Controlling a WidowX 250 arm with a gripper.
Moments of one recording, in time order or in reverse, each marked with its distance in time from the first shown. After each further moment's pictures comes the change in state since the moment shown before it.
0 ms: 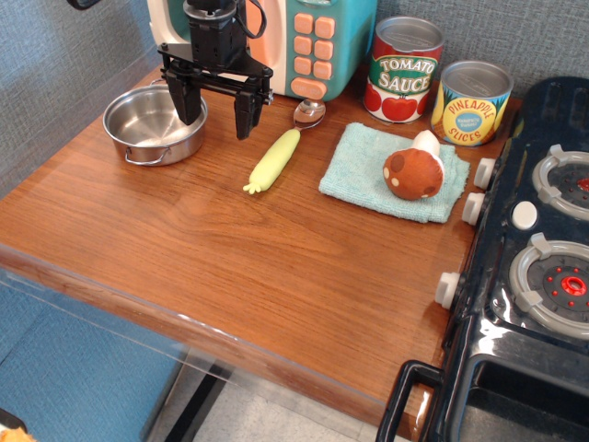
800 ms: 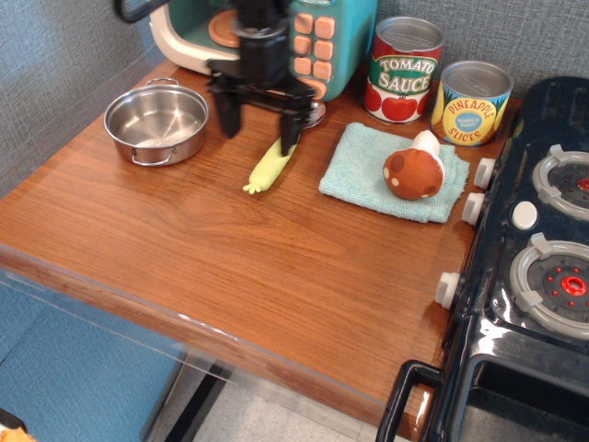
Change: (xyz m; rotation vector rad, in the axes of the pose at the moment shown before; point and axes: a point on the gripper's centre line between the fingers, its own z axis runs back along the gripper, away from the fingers) arm 0.007 -0.059 -0.001 -0.021 -0.009 -0.113
